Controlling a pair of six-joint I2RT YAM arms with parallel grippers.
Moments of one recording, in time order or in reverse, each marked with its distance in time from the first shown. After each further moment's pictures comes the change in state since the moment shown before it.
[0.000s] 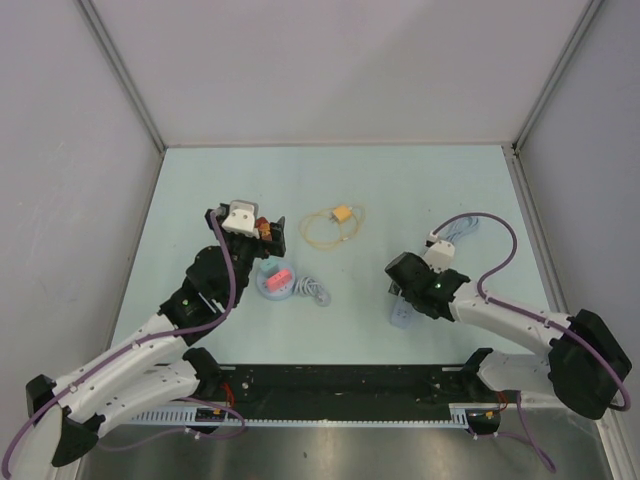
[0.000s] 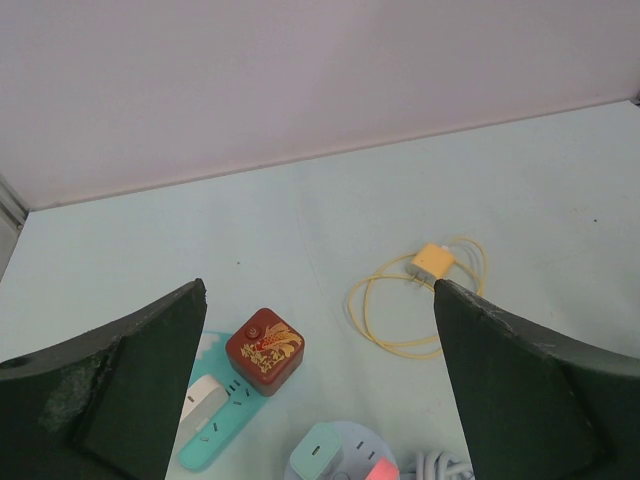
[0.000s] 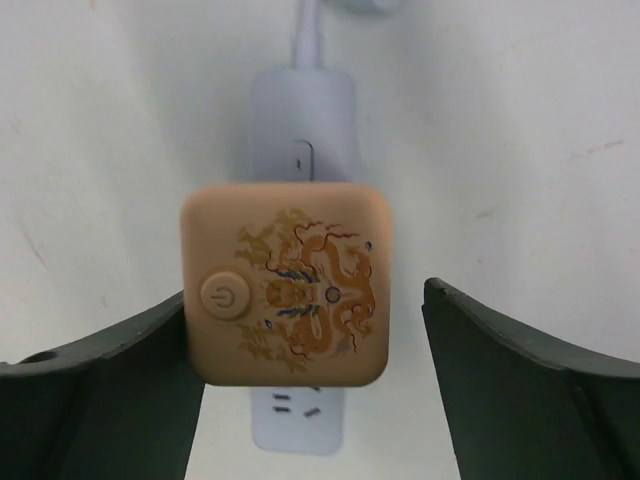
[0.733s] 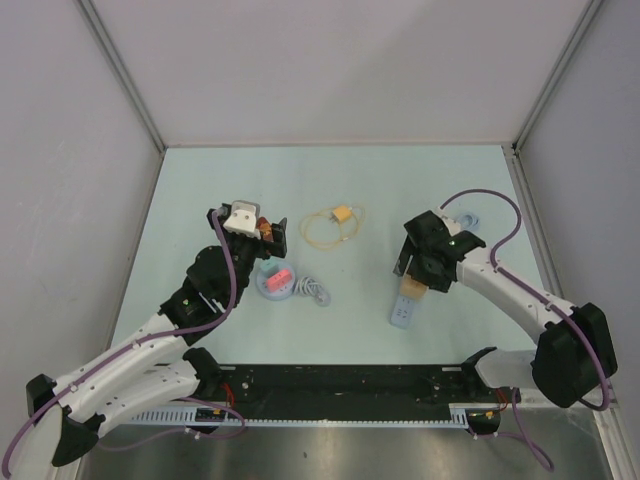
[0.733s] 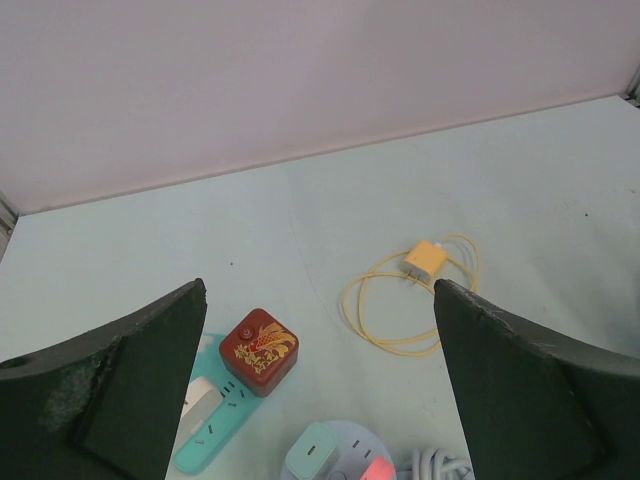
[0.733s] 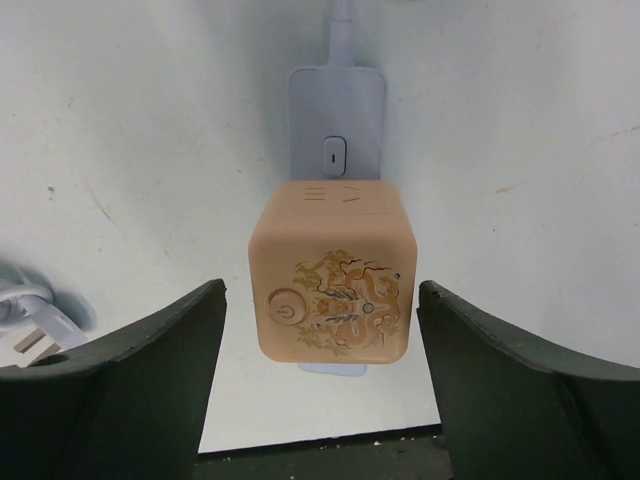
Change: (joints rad) left arm 0.000 0.004 -0.002 0.000 0.022 -0.002; right arm -0.272 0.082 0.278 -0.257 -0.408 -0.166
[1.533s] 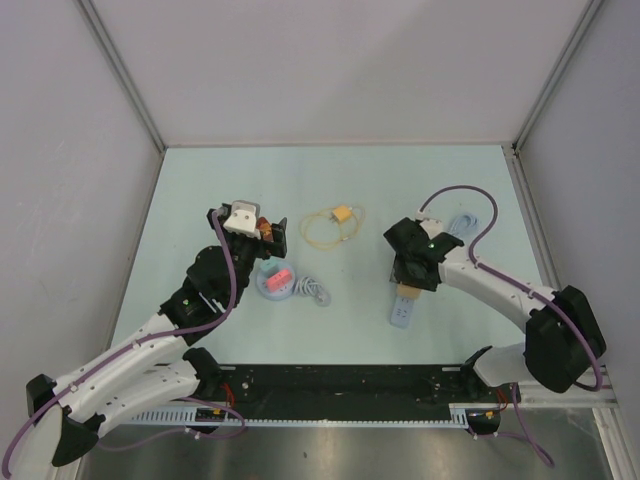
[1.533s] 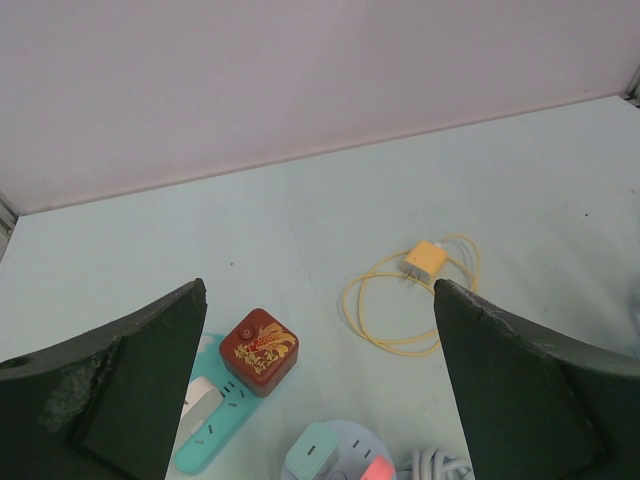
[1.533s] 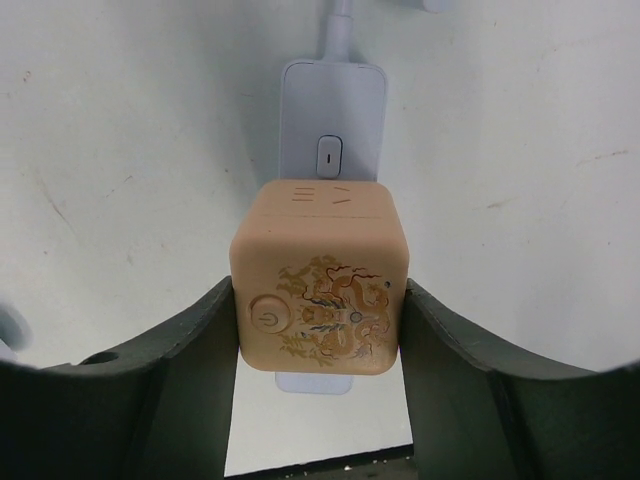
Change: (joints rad) left arm 0.000 0.000 0.000 0.000 0.000 0.000; right arm 0.122 0.125 0.014 -0.005 0.117 -0.033
